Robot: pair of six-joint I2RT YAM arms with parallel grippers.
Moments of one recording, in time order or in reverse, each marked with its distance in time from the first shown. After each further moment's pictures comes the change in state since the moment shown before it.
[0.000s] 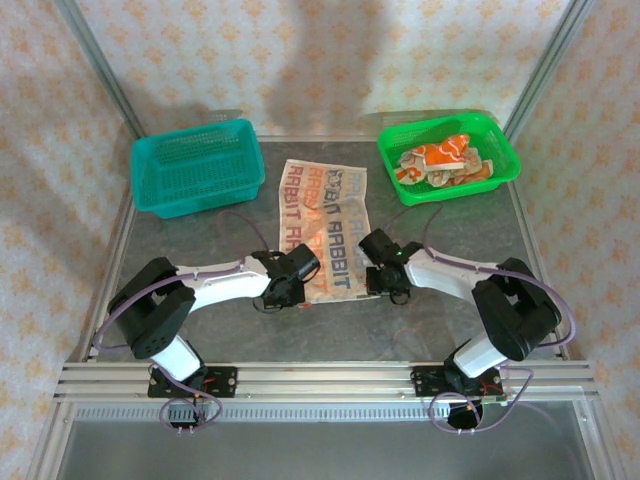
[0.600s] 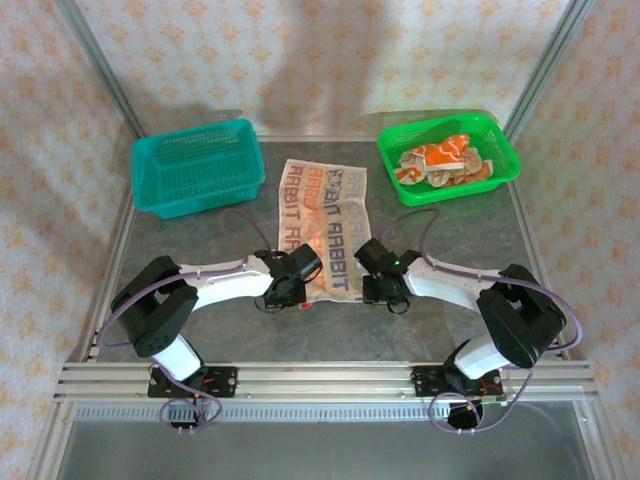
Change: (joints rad) left arm -0.007 0.015 0.016 -0.013 -0.010 0.001; right arm 0.067 -0.039 -0.043 -0.003 -0.021 0.071
